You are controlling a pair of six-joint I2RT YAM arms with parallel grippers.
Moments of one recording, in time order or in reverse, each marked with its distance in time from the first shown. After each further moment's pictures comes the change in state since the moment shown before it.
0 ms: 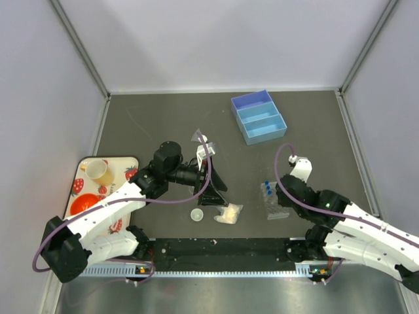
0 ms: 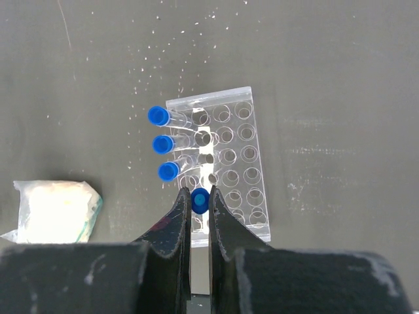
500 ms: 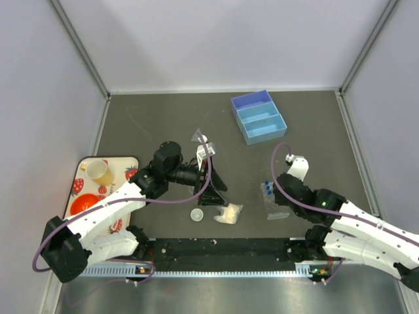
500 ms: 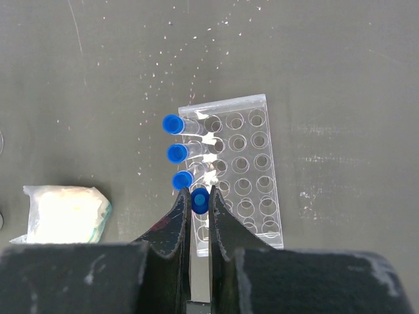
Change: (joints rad) left arm 0.000 0.000 0.000 0.000 0.000 0.000; right arm 0.001 0.037 -0.007 0.064 -0.005 -0.008
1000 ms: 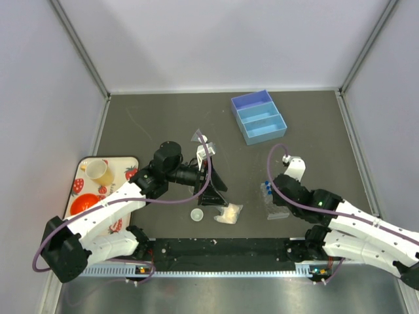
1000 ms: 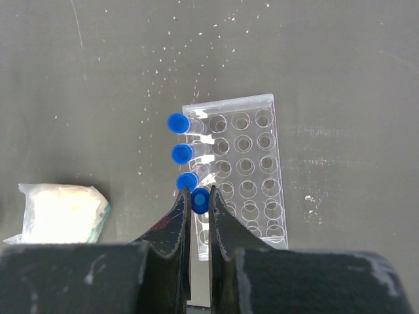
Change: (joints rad) left arm 0.000 0.000 0.000 -0.003 0.000 0.000; right arm 0.011 0.027 -0.019 0.042 -0.003 -0.011
